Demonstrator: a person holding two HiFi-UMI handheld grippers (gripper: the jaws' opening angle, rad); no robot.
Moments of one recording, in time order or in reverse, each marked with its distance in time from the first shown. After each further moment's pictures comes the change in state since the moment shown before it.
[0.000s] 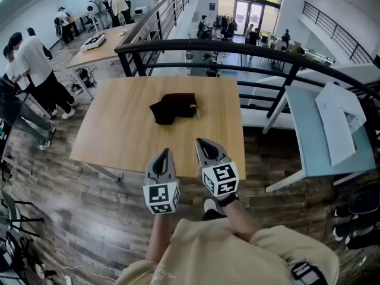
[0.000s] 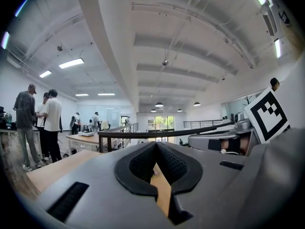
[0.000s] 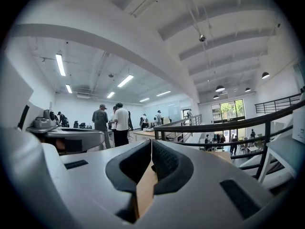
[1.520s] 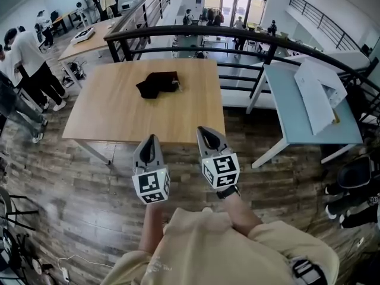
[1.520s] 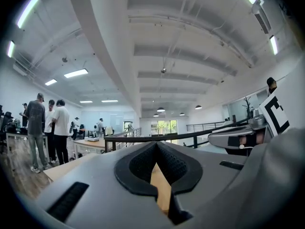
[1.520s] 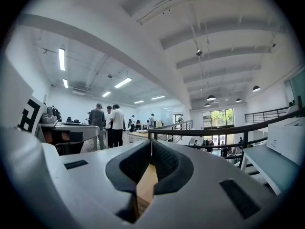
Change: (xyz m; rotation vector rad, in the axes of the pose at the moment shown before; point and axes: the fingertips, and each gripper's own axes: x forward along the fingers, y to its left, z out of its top) left arm -0.150 -0.071 0.013 0.028 -0.064 0.049; right arm -0.192 0.038 0.003 -0.061 -0.033 -0.112
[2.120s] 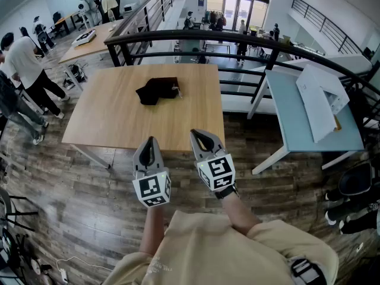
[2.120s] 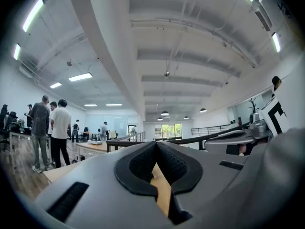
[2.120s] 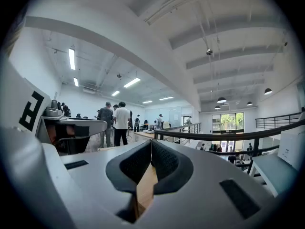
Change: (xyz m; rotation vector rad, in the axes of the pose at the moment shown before) left arm 0.028 -0.005 0.016 -0.010 -0.043 0.058; right arm 0.030 -0.006 0.008 -0.061 -0.005 0.109
